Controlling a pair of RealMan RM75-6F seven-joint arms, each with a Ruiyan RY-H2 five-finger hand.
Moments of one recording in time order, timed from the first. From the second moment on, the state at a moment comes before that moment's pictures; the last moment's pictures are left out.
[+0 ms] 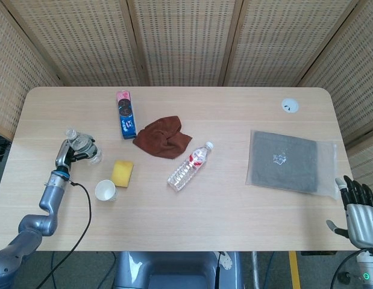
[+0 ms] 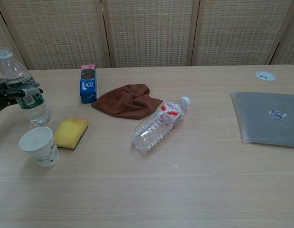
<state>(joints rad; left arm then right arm) -0.67 -1.85 -0.20 -0.41 1.36 0.74 -1.50 0.04 -1.13 0.07 -1.61 -1.41 1.46 -0.17</state>
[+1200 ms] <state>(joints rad) -0.56 -1.38 0.08 -0.76 1.62 0.98 -0.94 0.01 -1.10 0.04 -1.65 -1.49 1.51 -0.13</state>
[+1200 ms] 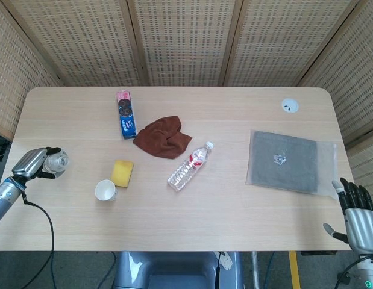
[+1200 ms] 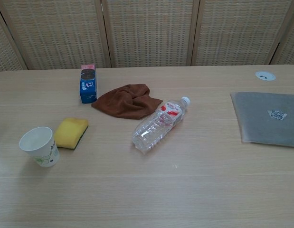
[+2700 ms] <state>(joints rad) -0.60 -1.38 0.05 -1.00 1.50 0.83 -0.17 -0.01 -1.08 0.05 -1.65 -1.51 1.55 -0.08</state>
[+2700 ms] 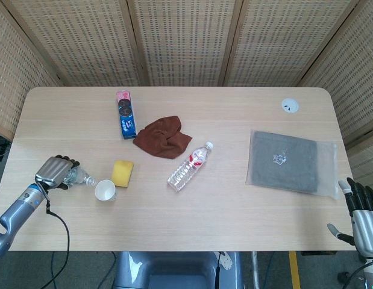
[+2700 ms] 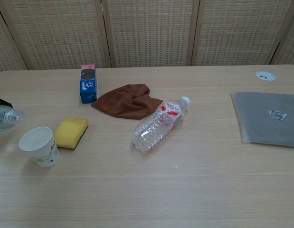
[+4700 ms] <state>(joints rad) -0.62 -1.36 0.01 -1.13 1.35 0.81 0.23 -0.01 -1.06 0.05 -1.65 -1.52 1.56 -0.04</state>
